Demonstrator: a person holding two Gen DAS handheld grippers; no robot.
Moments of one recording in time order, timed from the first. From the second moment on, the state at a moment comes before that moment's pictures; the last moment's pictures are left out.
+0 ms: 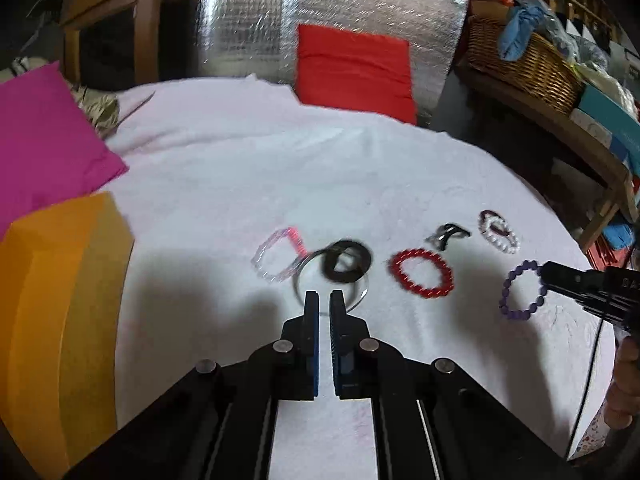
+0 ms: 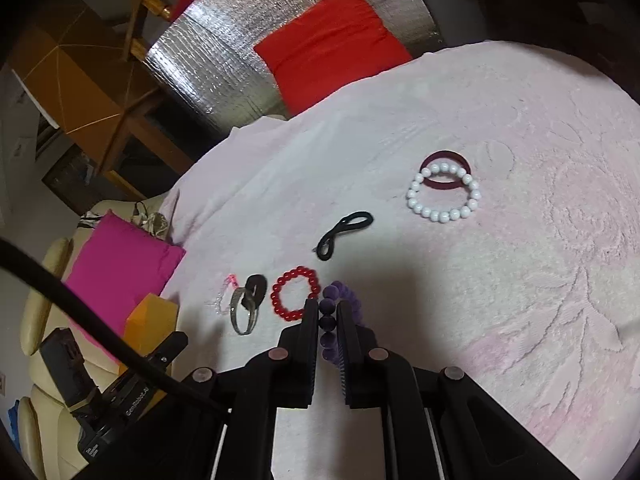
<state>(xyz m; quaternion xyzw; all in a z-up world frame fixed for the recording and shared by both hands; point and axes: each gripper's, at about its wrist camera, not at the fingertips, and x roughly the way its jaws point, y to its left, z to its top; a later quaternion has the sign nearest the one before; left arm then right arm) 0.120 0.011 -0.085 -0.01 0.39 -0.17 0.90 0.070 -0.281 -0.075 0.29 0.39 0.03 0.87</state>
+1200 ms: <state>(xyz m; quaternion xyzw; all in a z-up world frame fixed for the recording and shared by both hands) 0.170 -0.009 -0.138 -0.04 0.46 -0.21 0.86 0.095 -0.296 -0.134 0.29 0.48 -0.01 0.83</state>
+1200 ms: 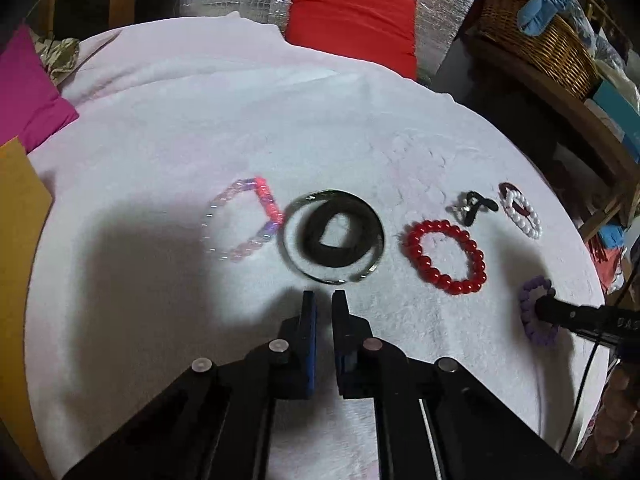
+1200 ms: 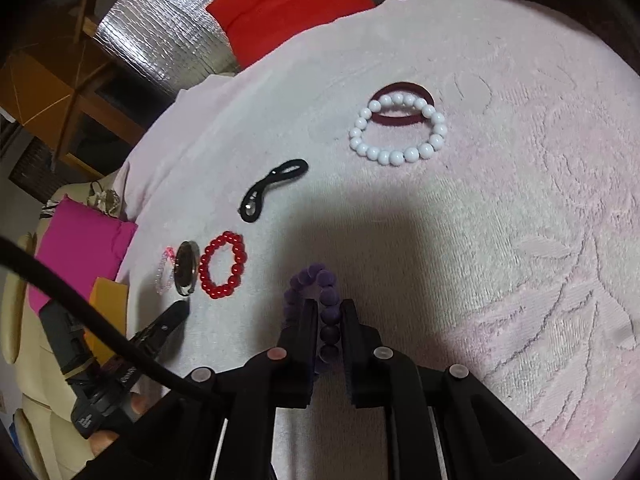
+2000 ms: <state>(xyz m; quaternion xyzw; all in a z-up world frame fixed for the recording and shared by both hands) 0.210 -0.051 -0.140 -0.03 0.46 -0.18 0.87 0.097 -0.301 -0.137 0.30 0.47 0.00 0.83</state>
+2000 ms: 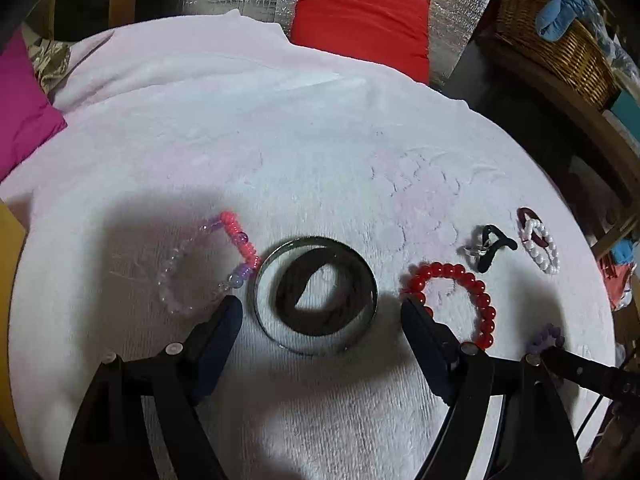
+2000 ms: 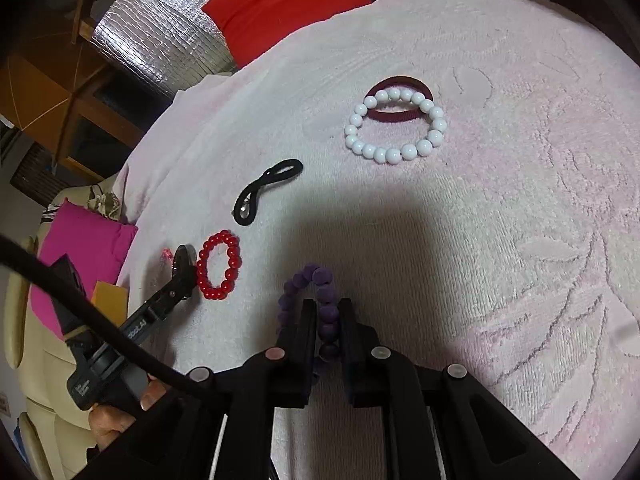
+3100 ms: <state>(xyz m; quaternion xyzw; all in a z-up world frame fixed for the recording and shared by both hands) 0.113 0.014 -0.094 0.00 0.44 -0.17 0.88 0.091 -0.242 -0.115 0.27 0.46 0.06 0.85</state>
